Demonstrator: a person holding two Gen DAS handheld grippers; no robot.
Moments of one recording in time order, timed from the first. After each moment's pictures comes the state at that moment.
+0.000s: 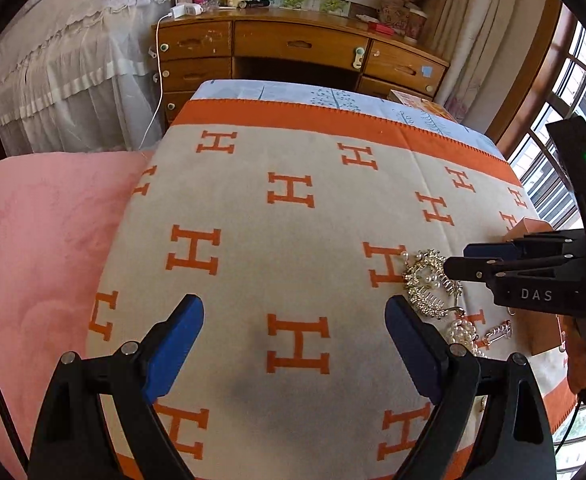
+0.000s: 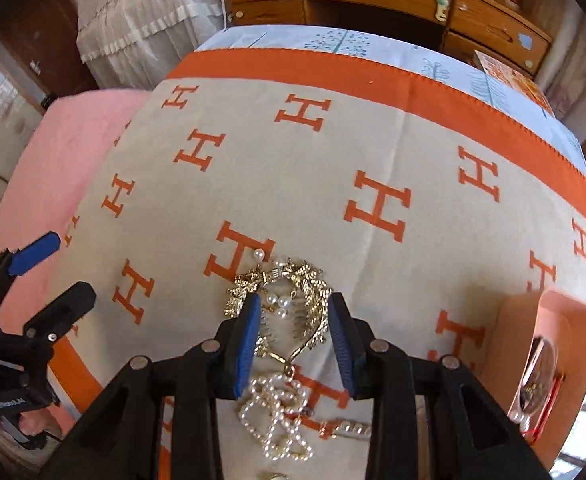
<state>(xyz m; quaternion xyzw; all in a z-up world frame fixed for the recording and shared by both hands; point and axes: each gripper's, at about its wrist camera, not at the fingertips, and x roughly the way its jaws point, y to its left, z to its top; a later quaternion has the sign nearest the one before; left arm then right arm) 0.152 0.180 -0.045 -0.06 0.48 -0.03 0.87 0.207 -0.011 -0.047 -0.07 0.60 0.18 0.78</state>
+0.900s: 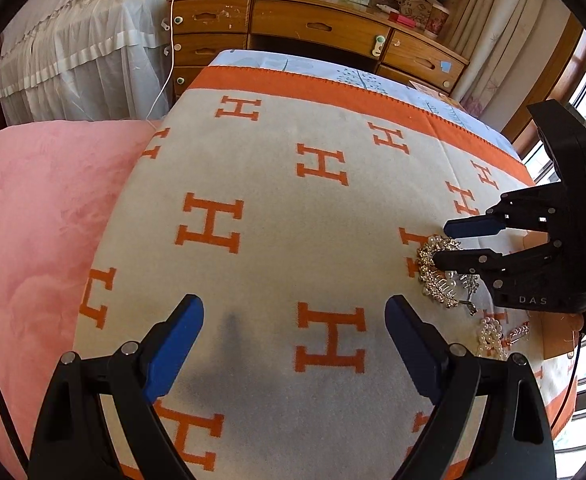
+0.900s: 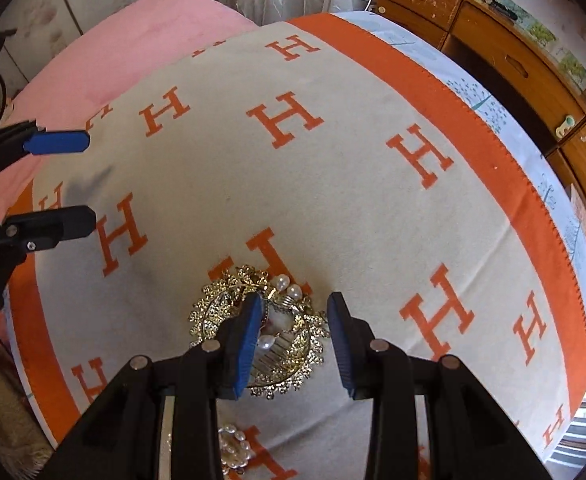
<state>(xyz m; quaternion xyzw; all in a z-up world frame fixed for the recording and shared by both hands) 0.160 0.201 -0.073 -0.09 0.51 -0.02 0.86 0.223 0.025 -0.071 -0.25 0.55 0.35 0.72</state>
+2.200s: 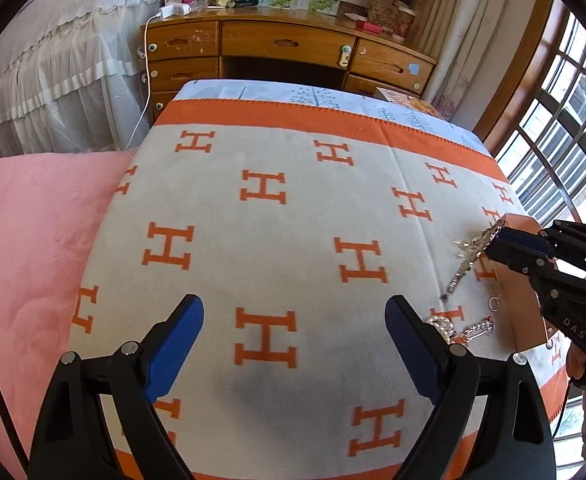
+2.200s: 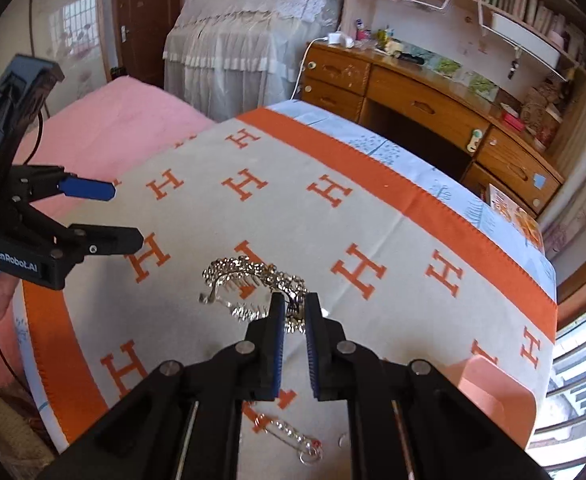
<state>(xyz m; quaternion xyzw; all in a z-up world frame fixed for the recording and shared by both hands) 0.146 0.153 -0.034 -0.05 0.48 -0.06 0.87 0.149 -0.047 -0.003 -0.17 0.41 0.27 0.86</state>
